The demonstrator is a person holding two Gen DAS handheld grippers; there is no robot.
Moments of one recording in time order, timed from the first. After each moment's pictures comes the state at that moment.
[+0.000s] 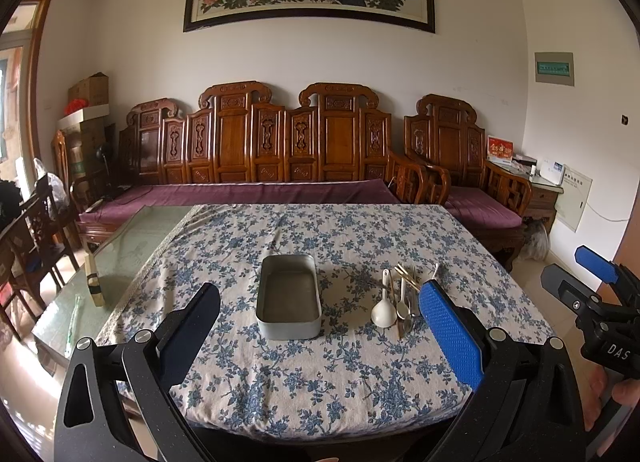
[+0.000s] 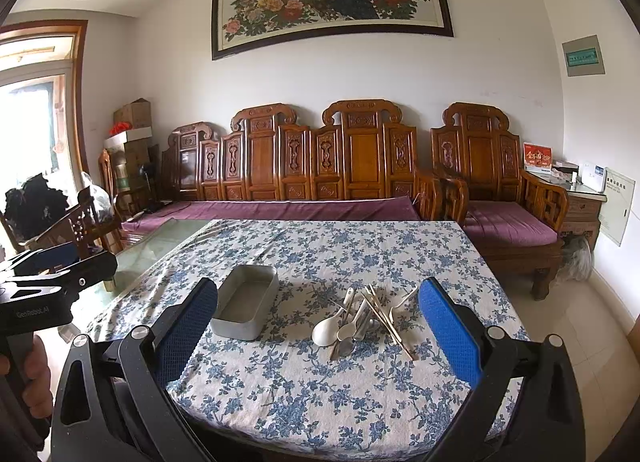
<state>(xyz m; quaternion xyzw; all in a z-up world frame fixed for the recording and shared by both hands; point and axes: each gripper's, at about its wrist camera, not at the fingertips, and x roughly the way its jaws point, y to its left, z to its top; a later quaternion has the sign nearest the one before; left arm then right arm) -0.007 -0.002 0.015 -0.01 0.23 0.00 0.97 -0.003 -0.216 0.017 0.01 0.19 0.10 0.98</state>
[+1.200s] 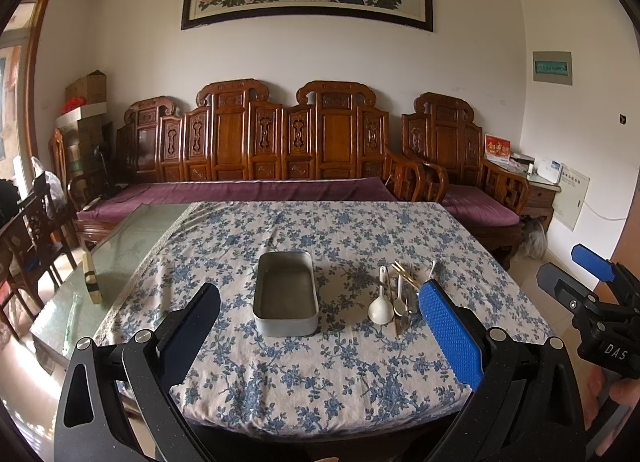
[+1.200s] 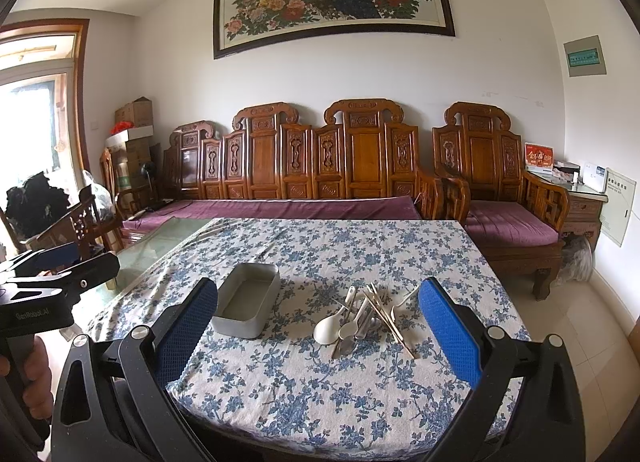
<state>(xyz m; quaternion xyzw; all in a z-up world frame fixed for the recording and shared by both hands) -0.006 -0.006 0.012 -0.01 0.24 -0.01 0.97 -0.003 -0.215 0.016 0.01 0.20 0.10 0.98</state>
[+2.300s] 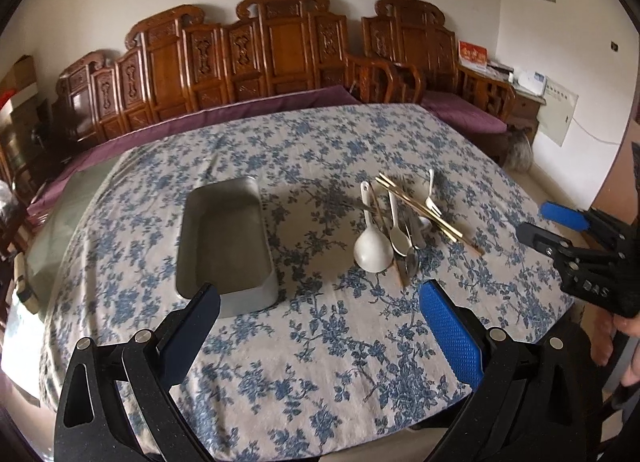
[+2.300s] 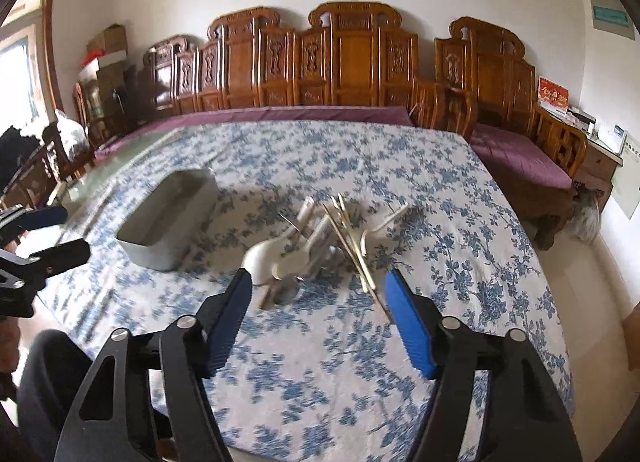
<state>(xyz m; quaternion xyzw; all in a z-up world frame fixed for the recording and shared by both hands) 0.137 -0.043 -0.113 0.05 0.38 -0.09 0.92 0.147 -0.261 -0.126 -0.02 0.35 0.10 0.93</state>
